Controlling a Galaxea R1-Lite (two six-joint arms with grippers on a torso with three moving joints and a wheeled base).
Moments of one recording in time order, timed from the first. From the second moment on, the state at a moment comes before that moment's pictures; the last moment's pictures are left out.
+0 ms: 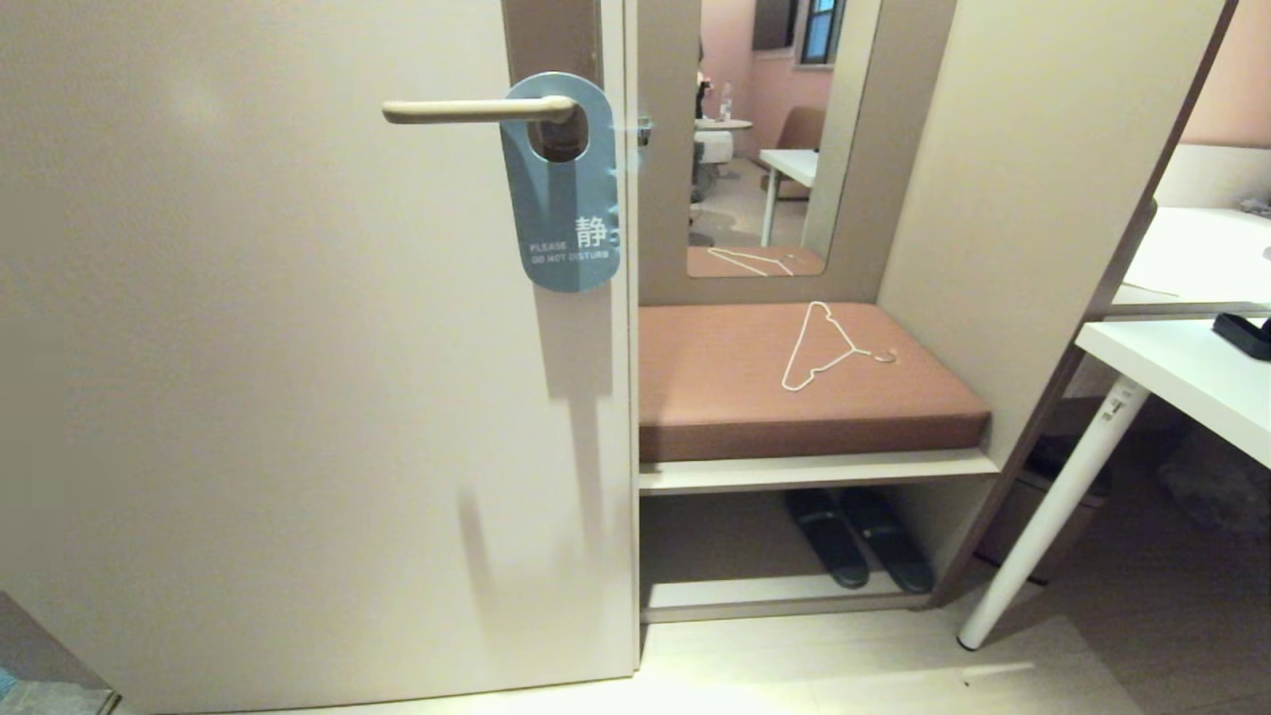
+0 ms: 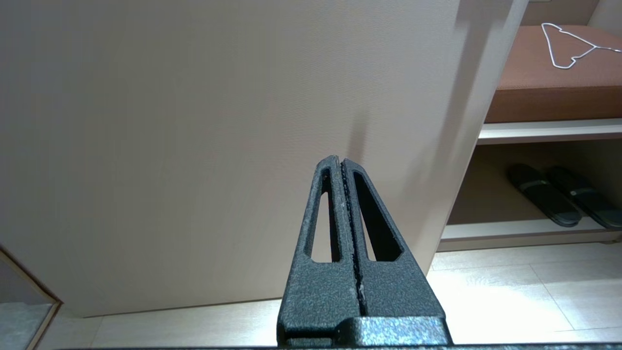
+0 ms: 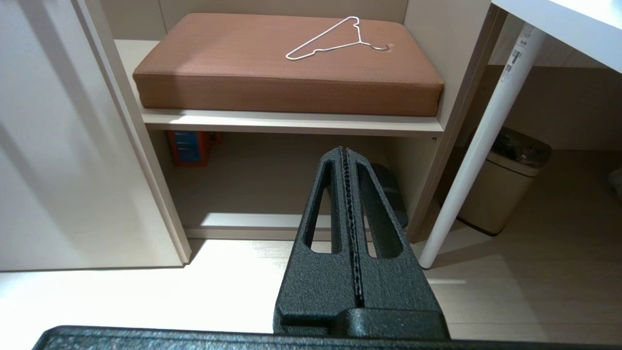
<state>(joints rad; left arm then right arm) 0.00 0.00 0.00 0.00 0.01 -0.01 0.01 0.00 -0.01 0.03 0.00 0.00</state>
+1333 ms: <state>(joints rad) 0.00 0.00 0.00 0.00 0.01 -0.01 0.01 0.00 -0.01 0.03 0.00 0.00</state>
